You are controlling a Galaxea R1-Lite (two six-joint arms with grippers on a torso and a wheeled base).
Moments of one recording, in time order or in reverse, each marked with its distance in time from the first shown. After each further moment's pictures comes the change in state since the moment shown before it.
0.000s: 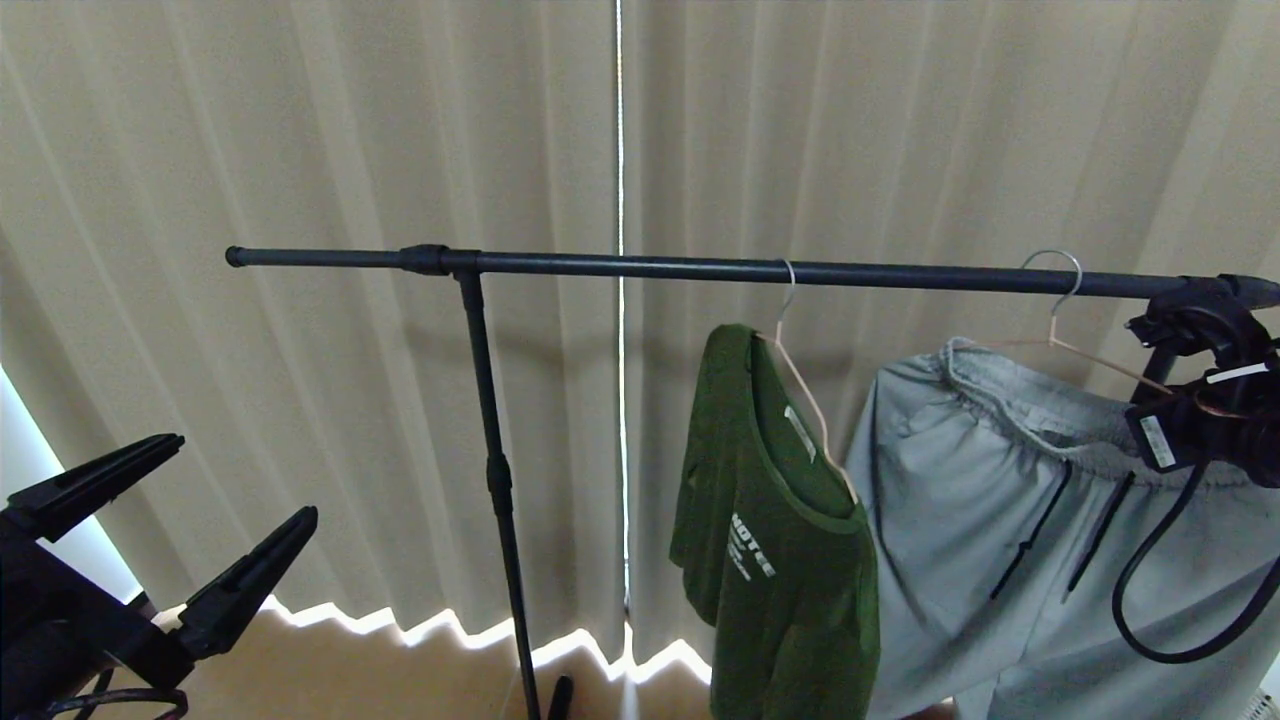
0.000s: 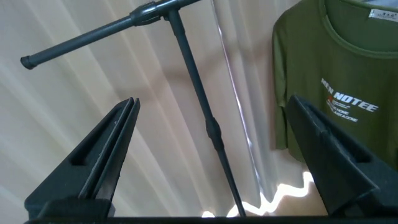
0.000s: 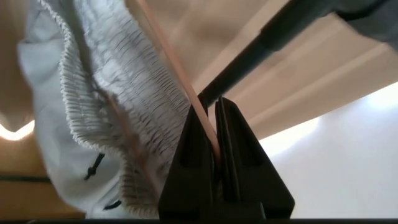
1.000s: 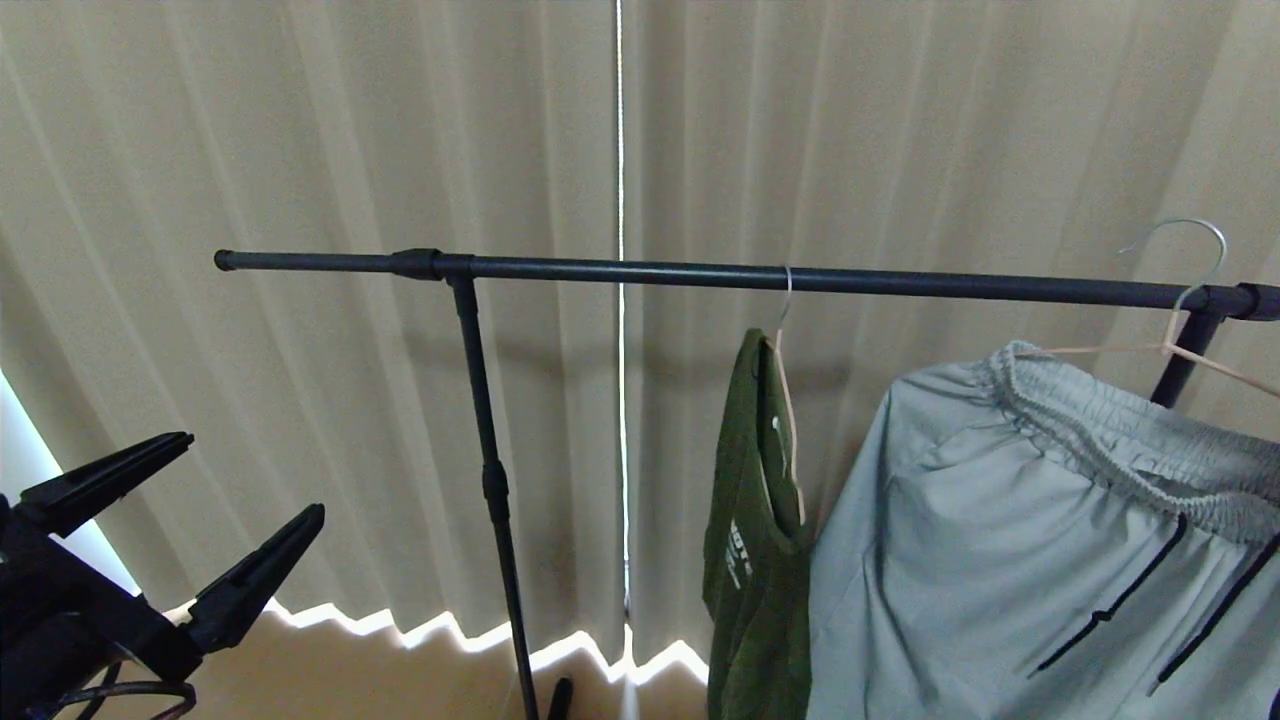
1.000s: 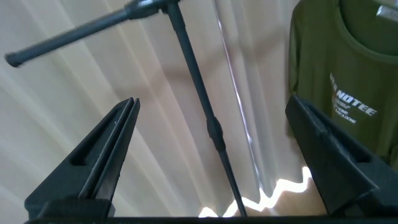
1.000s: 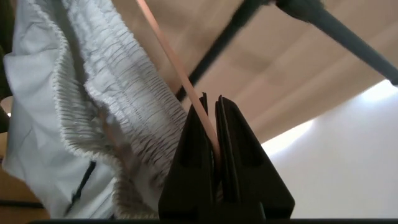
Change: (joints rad) left arm -0.002 0.023 -0.008 -0.002 0.000 0.002; right arm -0.010 -0.466 0.114 0.249 0.092 -0.001
